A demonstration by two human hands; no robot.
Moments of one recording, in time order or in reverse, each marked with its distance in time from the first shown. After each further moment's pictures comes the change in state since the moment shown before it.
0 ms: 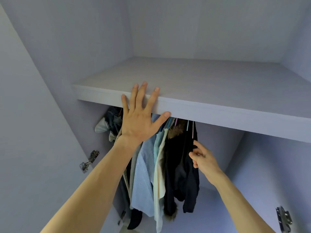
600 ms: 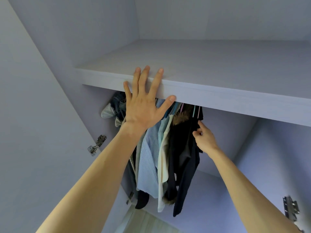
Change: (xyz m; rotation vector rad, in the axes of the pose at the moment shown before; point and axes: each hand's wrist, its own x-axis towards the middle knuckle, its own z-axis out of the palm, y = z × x) left_hand -0.003 0.011 -0.008 0.020 -0.035 -0.094; right_hand 0.048 0.002 0.010 -0.310 0.027 -0.048
